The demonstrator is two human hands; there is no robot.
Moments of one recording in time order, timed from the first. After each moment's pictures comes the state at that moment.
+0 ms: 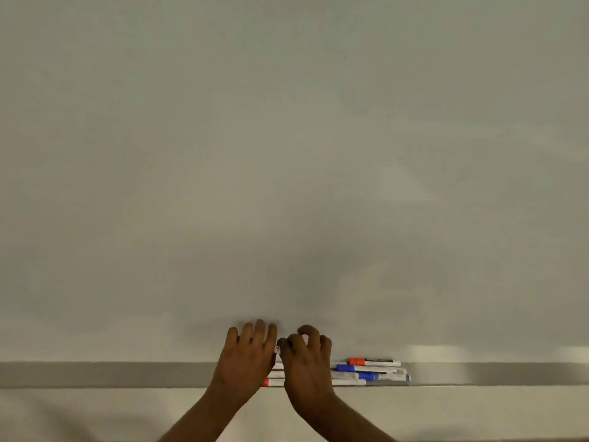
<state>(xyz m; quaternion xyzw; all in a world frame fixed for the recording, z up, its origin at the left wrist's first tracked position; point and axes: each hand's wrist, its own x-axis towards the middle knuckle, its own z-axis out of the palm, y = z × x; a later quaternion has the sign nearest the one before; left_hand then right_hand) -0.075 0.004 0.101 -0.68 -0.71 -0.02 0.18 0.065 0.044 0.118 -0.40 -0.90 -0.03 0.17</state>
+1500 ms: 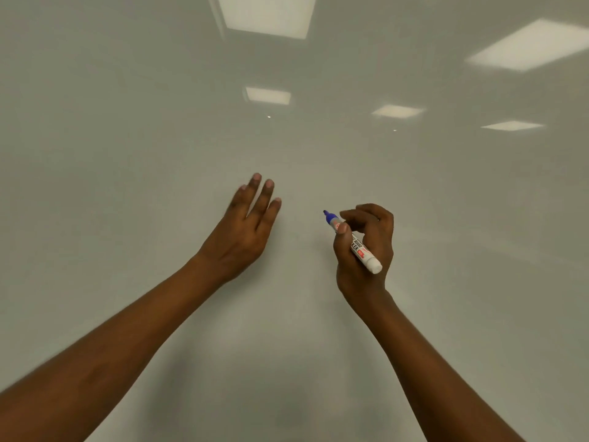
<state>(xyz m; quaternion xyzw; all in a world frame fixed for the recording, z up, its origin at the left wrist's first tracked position) -0.101 0.080 0.496 -0.61 -0.39 -0.25 0.64 0.113 0.107 0.489 -0.15 -0.64 0.06 0.75</state>
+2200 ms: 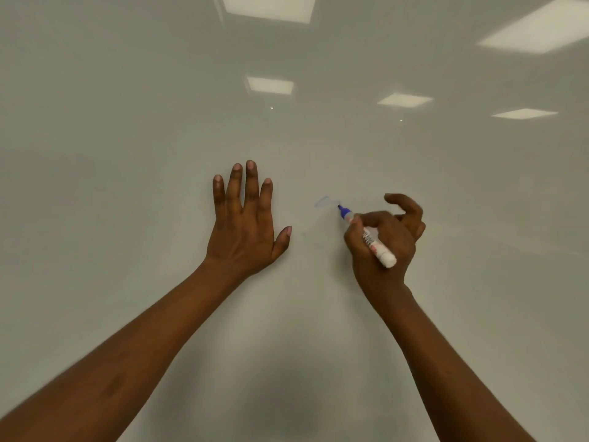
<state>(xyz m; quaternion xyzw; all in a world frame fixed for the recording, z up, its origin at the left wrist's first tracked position) -0.096 0.106 0.490 -0.54 -0.57 -0.31 0.54 0.109 0.155 0.487 -0.15 -0.62 -0.14 0.76</state>
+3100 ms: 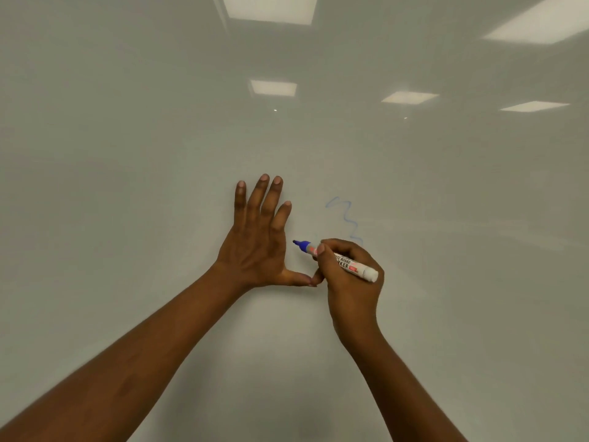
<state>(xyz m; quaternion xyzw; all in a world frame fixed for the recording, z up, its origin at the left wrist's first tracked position) -0.099 0.093 0.488 -0.65 -0.52 -0.26 0.49 0.068 0.094 0.450 -0.20 -0.58 0.39 0.69</state>
